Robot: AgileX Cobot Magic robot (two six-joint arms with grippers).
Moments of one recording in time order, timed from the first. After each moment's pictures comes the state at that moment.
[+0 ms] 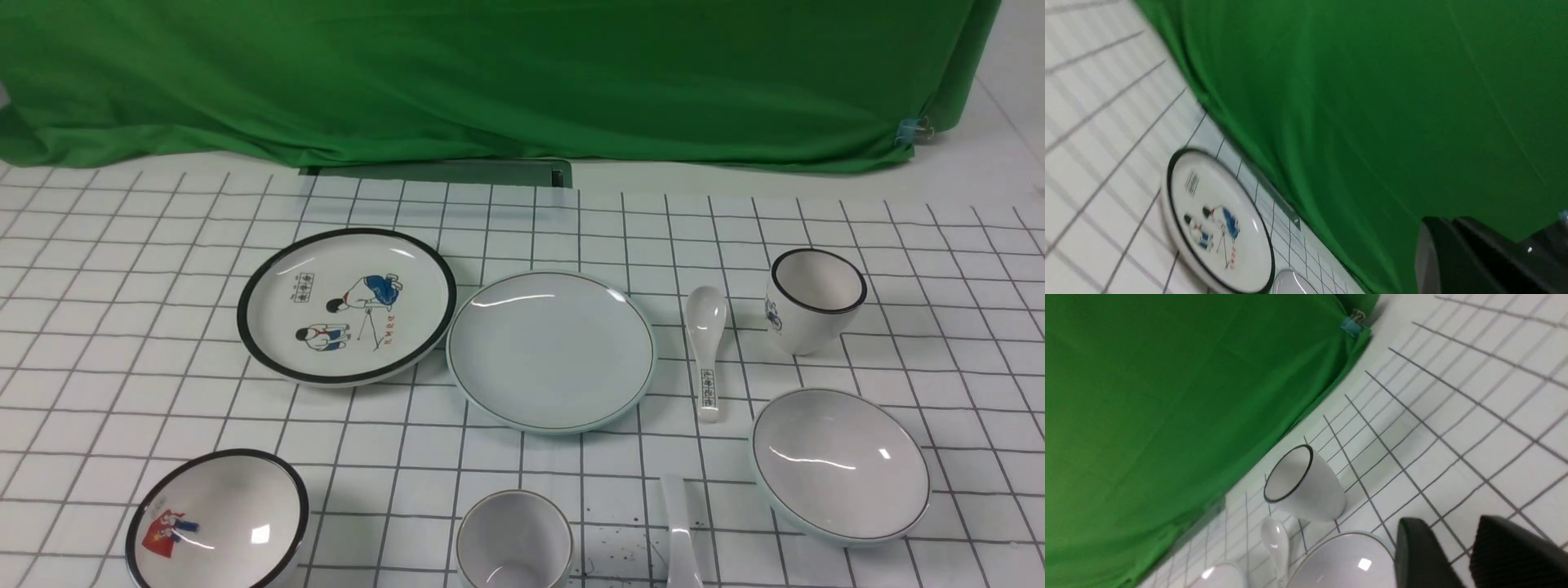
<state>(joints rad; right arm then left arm) -0.05 0.00 0.00 0.06 0.14 0.74 0.06 0.01 -0.21 -0.62 0.21 -0.19</state>
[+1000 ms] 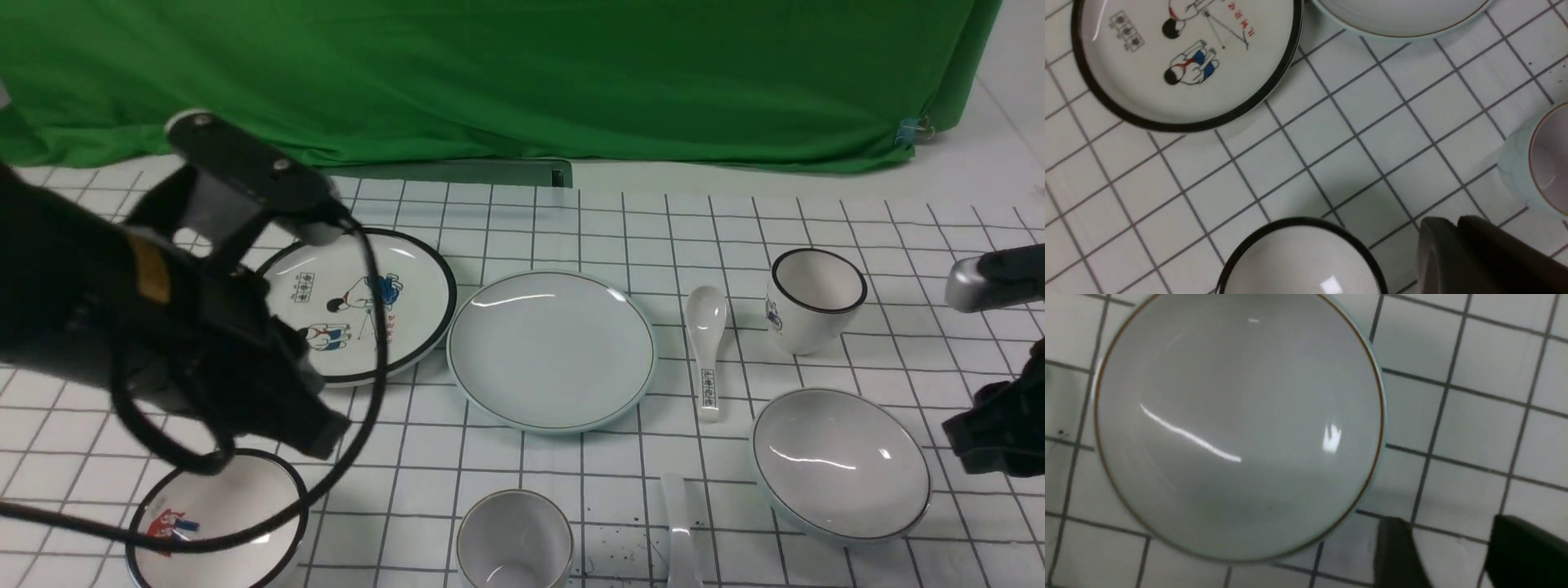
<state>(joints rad) 0.08 1.39 -0.86 0.11 0.72 -0.18 -0.49 1.22 -1.04 -0.01 0.91 0.13</state>
